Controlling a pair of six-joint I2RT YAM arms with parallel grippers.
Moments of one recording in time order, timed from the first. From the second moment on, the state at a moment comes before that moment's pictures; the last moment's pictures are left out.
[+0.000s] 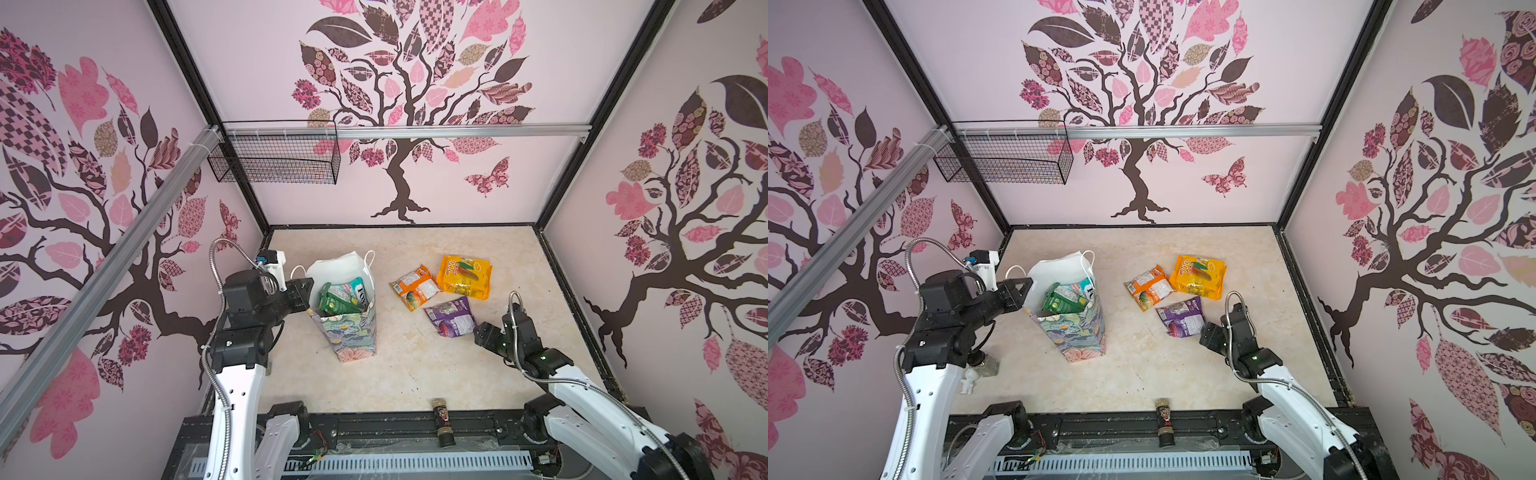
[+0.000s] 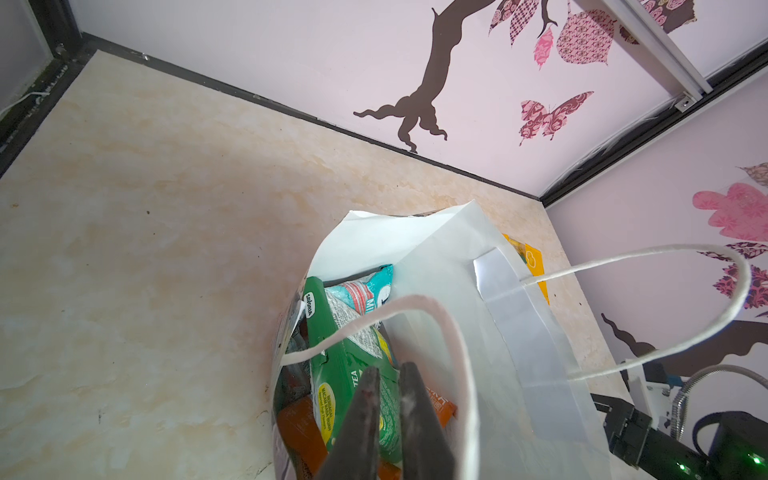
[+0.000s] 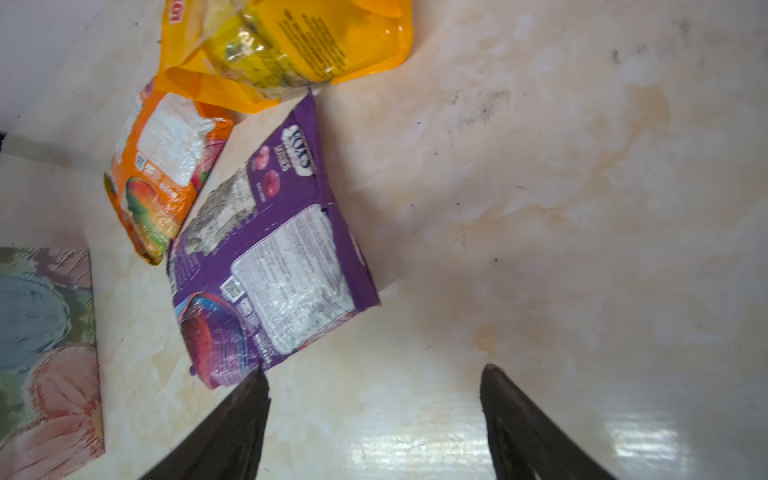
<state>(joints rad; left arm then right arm) 0.12 0.82 0.99 -0.67 0.45 -0.29 0.33 0.88 0.32 -0.26 0.02 0.73</state>
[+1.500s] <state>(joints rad) 0.12 0.82 0.99 -0.67 0.45 -0.29 0.31 1.27 0.35 0.12 -0.09 0.59</state>
